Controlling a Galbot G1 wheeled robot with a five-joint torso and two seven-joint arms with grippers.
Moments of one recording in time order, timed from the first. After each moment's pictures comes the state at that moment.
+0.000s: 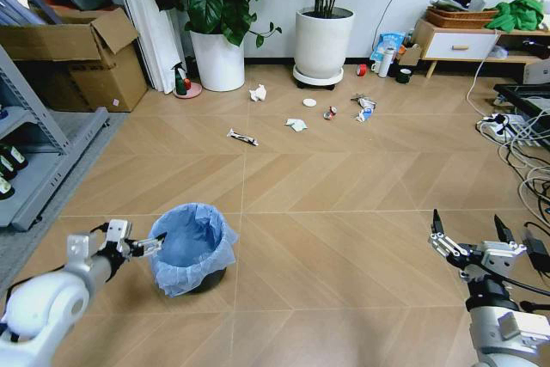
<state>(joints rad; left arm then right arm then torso) 1.34 -0.83 -0.64 -1.92 -0.74 0.65 0.00 -1.77 1.50 0.87 2.26 0.10 0.09 0.03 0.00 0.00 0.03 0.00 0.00</state>
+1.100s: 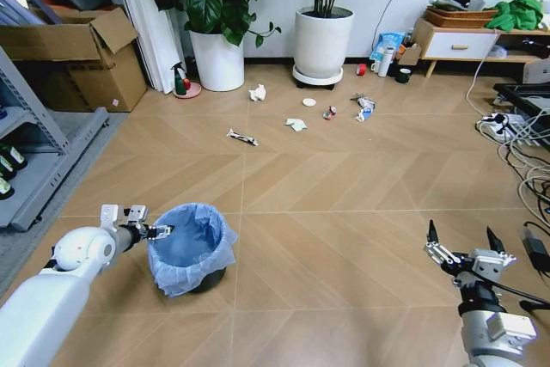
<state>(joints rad) 0.95 -0.82 -0.35 -1.50 -0.76 0.74 0.04 -1.75 1.53 0.85 2.19 0.08 0.11 0.04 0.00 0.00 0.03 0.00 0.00</state>
